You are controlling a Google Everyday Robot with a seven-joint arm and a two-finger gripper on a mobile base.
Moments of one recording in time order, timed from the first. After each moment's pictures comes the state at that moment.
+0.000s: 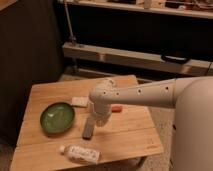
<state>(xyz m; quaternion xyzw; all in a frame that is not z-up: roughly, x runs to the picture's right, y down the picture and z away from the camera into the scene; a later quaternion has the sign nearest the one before) -0.032 0.183 0.775 -0.21 -0.30 -0.67 0.64</state>
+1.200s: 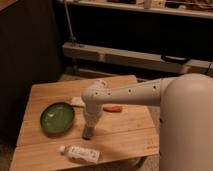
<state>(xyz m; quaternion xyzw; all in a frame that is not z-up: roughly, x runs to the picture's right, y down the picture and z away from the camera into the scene) -0.091 0.185 0.795 -0.18 -0.33 -0.68 0.63</state>
